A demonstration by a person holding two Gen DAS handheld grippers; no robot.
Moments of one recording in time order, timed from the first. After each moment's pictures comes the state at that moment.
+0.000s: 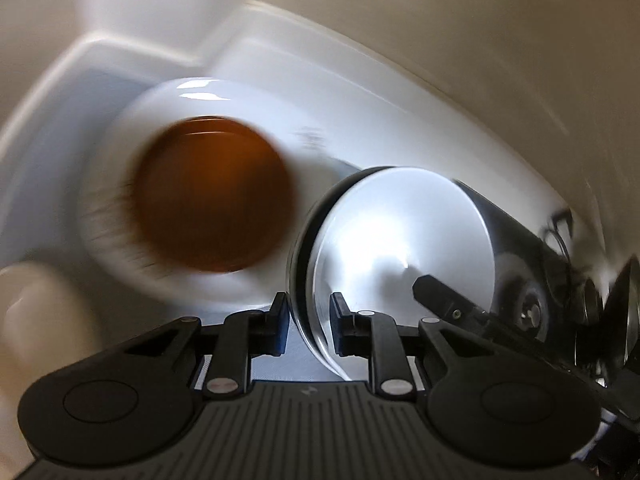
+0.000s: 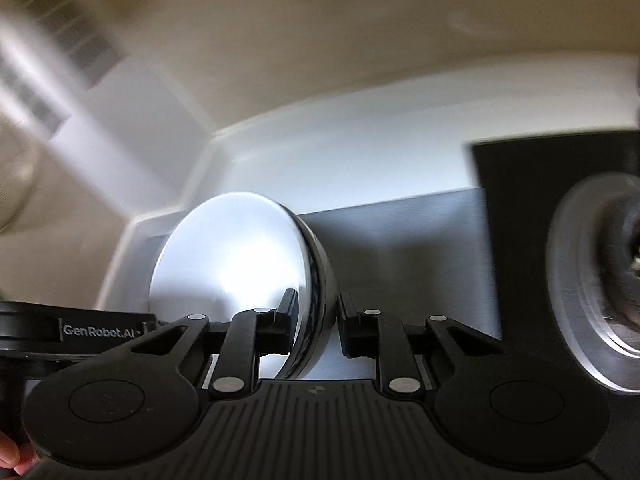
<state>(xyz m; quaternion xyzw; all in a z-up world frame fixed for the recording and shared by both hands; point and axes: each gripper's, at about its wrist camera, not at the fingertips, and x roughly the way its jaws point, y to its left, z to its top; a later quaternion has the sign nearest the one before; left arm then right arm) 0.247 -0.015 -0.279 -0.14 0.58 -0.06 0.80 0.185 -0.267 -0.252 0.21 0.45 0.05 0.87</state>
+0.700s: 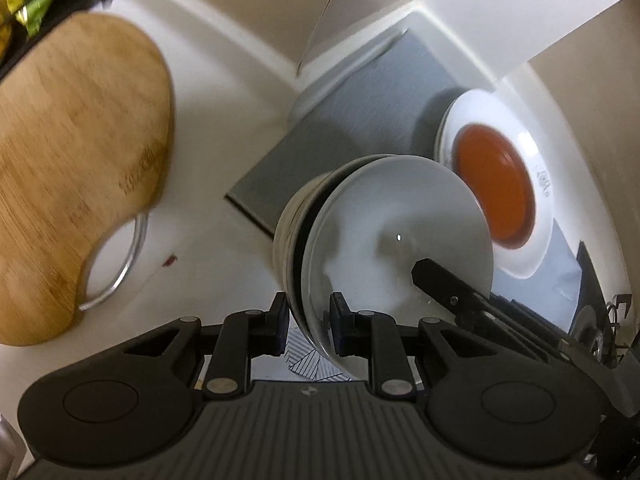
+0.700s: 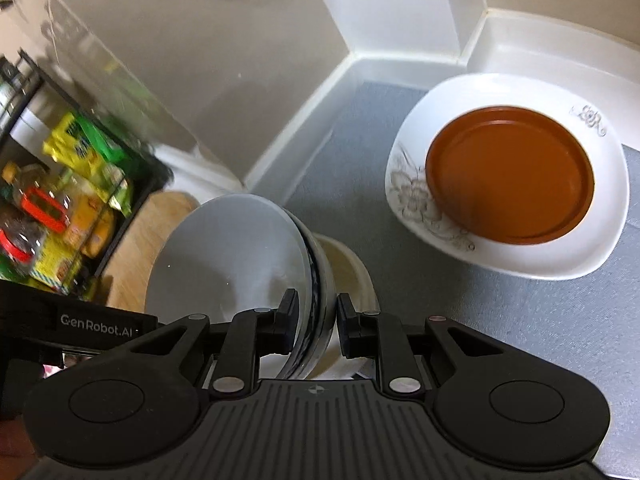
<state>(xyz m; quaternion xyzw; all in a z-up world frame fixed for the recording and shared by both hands) 0.162 0.190 -0.298 -0.24 0.62 0.09 0.75 0.181 -0.036 -0.280 0.10 0.53 0.24 0.81</state>
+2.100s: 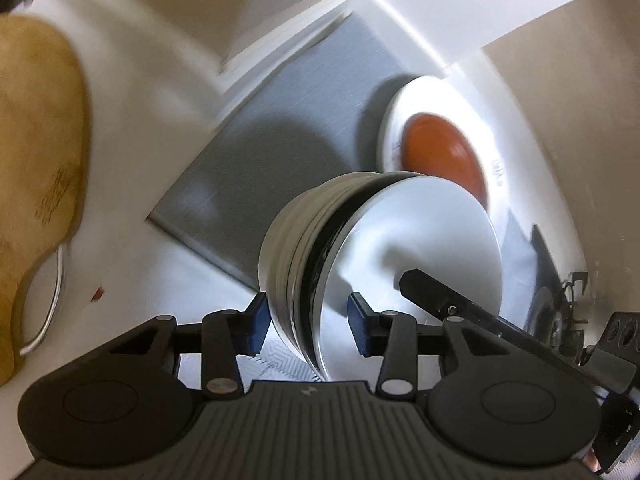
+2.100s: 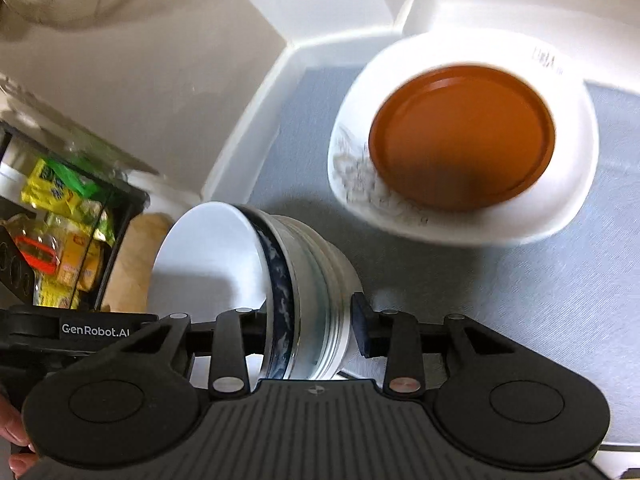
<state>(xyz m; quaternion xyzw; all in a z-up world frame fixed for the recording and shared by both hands) 0.195 0.184 -0.308 -0.27 0.61 -0.01 0.75 0.190 -0.071 -0.294 0.18 0.55 0.19 0.79</state>
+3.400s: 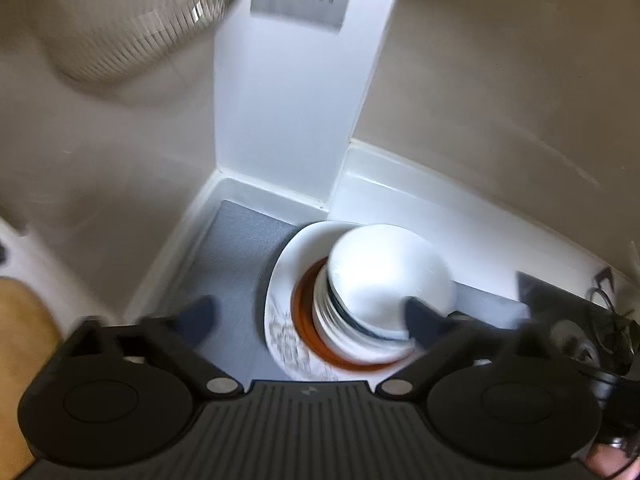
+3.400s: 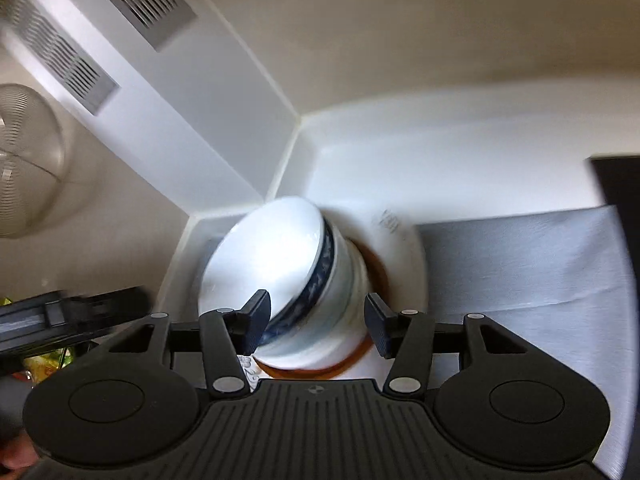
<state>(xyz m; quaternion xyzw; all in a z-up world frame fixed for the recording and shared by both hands) 0.236 0.074 -0.195 -0.07 0.46 0.00 0.89 0.232 -0.177 -0.251 0.21 0.44 0.07 0.87</state>
